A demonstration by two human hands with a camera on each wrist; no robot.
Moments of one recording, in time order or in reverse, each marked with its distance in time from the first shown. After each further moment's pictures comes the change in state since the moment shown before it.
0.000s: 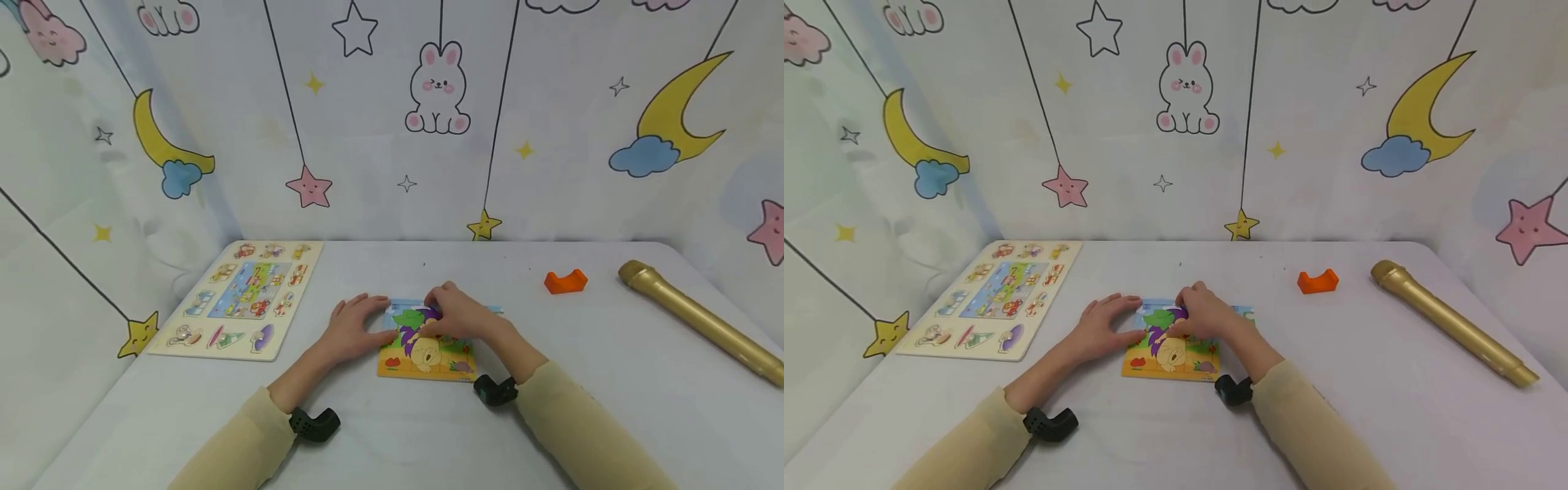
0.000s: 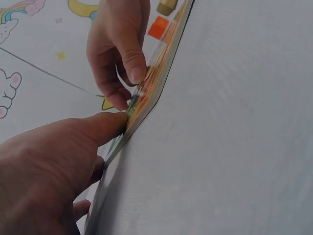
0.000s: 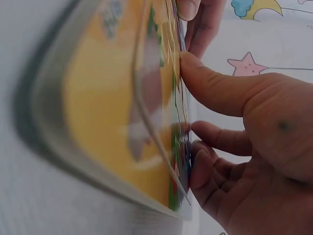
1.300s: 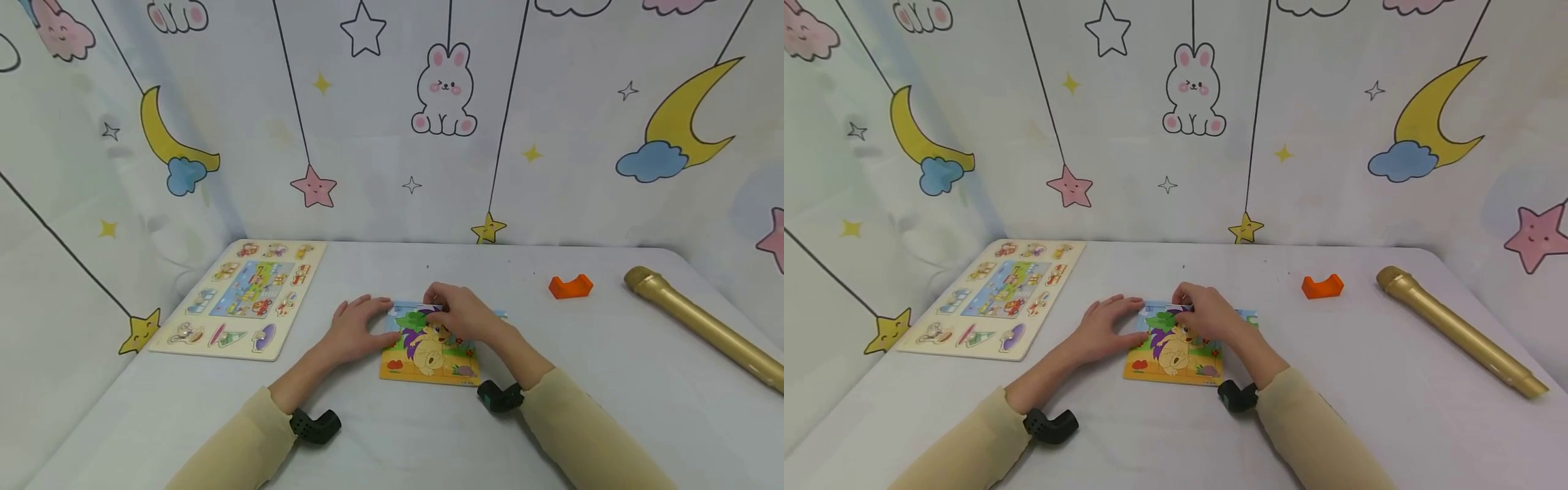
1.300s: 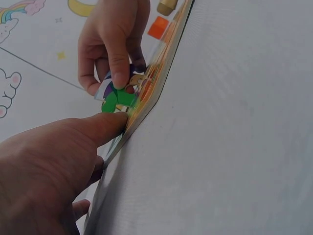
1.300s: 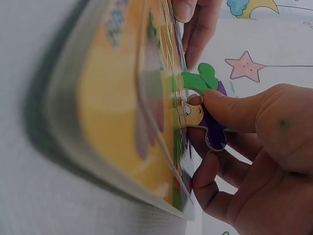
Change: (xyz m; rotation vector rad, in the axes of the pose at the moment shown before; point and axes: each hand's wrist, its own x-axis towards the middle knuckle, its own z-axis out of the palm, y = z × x) left_hand 0.000 0.001 0.000 -0.001 -0.002 0.001; right_hand 0.000 0.002 0.002 0.114 0.123 -0.116
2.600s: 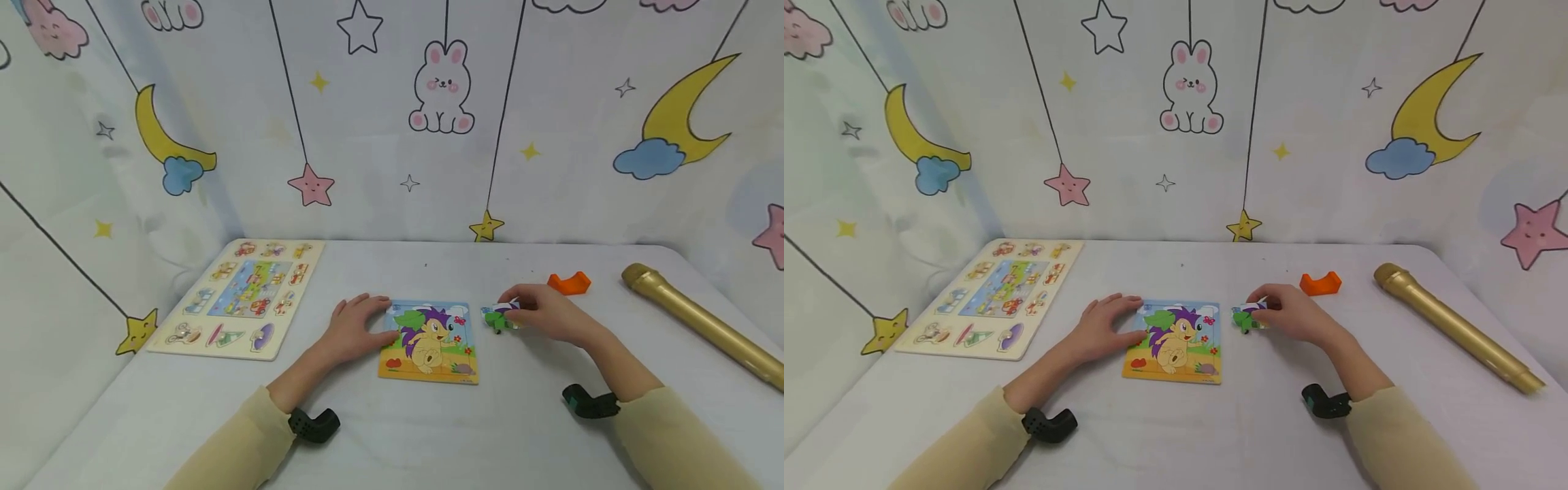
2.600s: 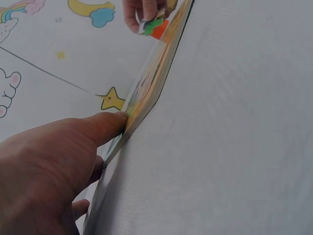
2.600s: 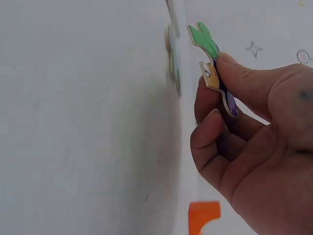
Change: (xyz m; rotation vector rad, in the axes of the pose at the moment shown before) left_hand -0.001 0.002 0.001 0.003 0.003 -0.005; right_hand -0.071 0.074 -0.078 0.047 0.022 0.116
